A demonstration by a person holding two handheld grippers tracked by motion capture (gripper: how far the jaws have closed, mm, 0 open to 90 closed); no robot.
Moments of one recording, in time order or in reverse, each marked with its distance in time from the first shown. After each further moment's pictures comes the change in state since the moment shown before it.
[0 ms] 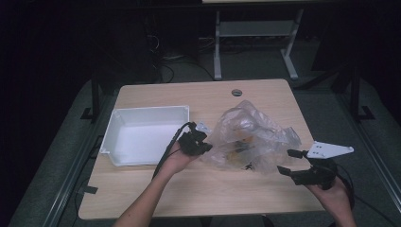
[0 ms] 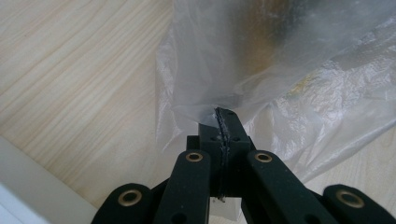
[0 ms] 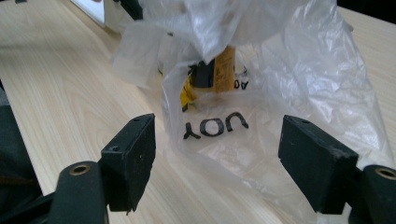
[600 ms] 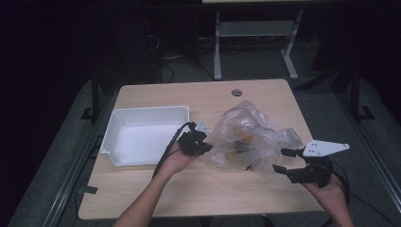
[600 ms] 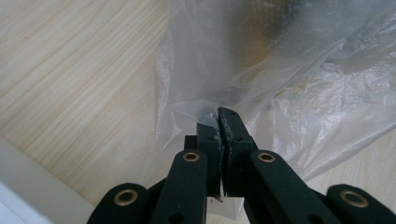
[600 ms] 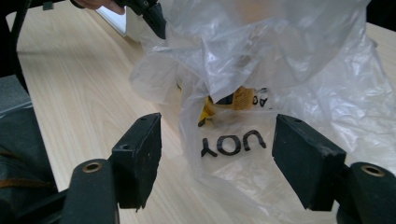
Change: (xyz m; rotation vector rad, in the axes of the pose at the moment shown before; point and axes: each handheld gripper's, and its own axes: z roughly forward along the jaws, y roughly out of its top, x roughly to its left) left arm -0.001 0.000 -0.001 -0.001 -0.003 0.007; right arm 0.006 0.012 0.006 -0.015 0.059 -0.030
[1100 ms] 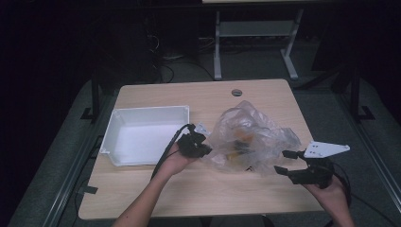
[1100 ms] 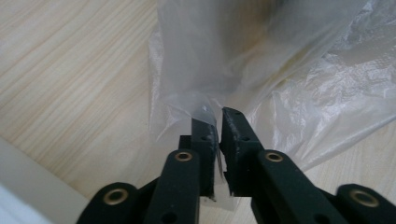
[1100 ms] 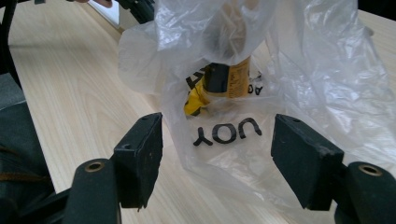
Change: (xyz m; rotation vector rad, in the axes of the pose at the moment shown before) left arm 0.001 -0.007 -0.001 -0.002 -0.025 -0.016; right arm -0.004 -0.008 -0.002 0.014 -0.012 0.017
